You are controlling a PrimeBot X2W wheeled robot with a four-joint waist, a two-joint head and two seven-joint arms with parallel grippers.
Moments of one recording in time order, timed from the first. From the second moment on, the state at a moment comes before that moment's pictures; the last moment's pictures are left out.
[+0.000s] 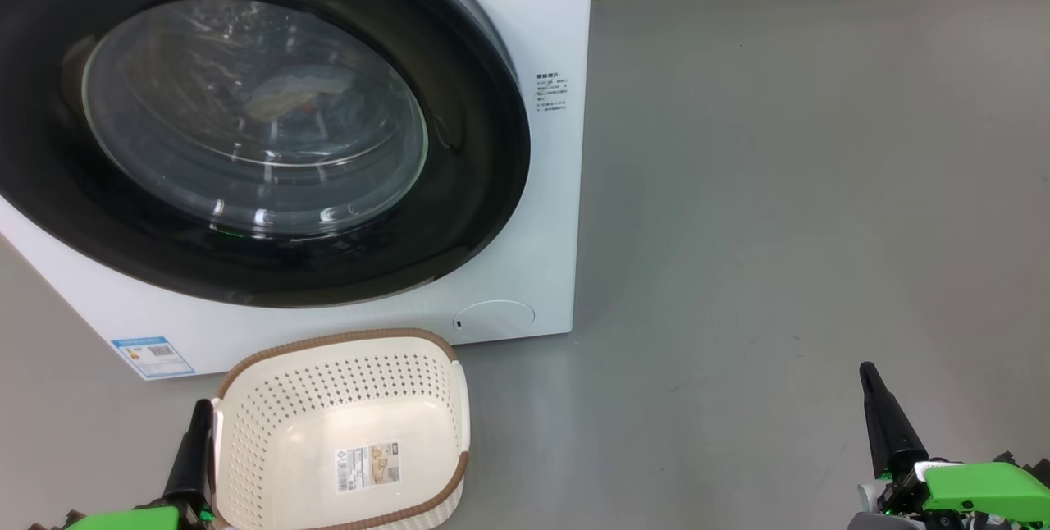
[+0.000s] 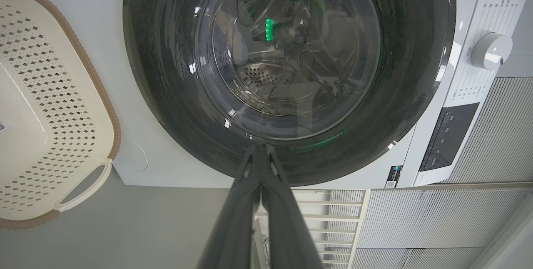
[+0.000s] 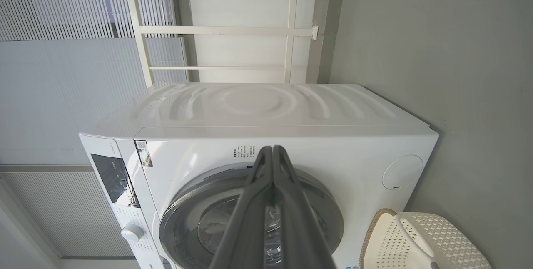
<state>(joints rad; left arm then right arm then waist) -0.07 0.03 0.08 0.26 -1.61 -0.12 0.11 -0.06 -0.05 -0.14 0.27 1.61 0.13 0.11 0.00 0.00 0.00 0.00</state>
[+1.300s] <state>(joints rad) -0.07 0.03 0.08 0.26 -1.61 -0.12 0.11 -0.06 -0.05 -0.14 0.27 1.61 0.13 0.11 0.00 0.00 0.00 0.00</state>
